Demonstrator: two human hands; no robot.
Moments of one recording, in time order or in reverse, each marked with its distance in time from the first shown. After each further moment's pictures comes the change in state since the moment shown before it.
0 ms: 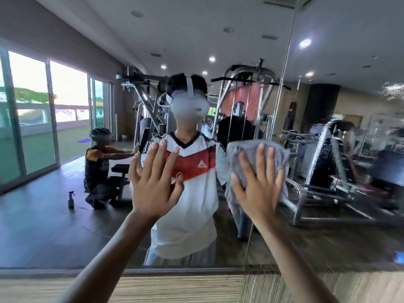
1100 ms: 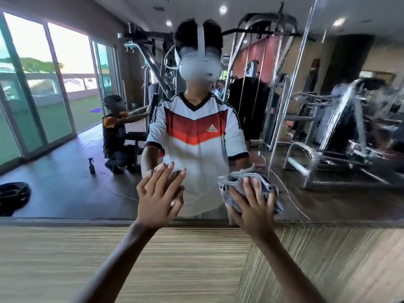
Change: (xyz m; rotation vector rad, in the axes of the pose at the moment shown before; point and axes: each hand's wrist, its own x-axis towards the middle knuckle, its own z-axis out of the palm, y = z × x) left_hand -0.139 -0.002 -0.017 -0.222 -0.184 0.039; right_hand -0.171 -0.023 0.015 0.080 -0.134 -0.187
